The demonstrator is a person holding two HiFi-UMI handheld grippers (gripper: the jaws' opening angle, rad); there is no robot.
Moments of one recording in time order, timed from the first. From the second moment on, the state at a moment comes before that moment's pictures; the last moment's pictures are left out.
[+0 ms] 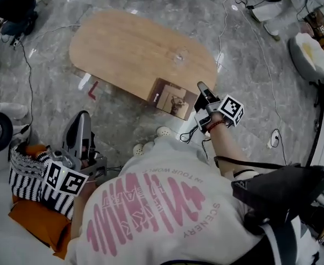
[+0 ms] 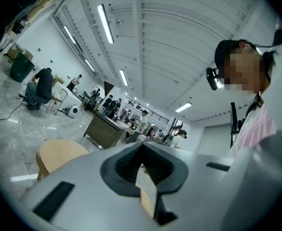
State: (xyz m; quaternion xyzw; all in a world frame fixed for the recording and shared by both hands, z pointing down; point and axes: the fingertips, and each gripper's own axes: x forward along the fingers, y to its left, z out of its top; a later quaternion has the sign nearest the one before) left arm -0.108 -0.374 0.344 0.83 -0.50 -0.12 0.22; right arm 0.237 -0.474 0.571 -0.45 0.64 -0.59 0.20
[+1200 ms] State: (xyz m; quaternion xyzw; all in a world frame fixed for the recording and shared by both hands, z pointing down) left arm -0.096 -0.370 0.335 0.89 -0.39 -0.09 0.21; right arm 0.152 -0.410 0.295 -0.36 0.86 -0.28 0.23
